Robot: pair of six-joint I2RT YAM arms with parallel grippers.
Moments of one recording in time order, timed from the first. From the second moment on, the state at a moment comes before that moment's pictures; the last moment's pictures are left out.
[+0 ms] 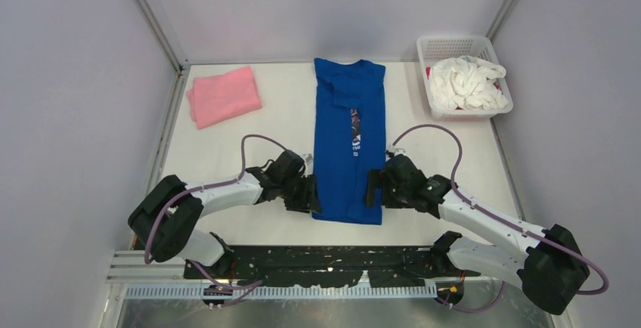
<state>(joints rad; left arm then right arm) -0.77 1.43 0.65 -0.23 0.29 -0.71 0.67 1.01 0.57 -0.53 0.07 0.67</state>
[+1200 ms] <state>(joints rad) -0.82 1.34 0.52 -0.17 0.23 -0.80 0.97 0.97 0.42 -0.57 0.12 0.98</state>
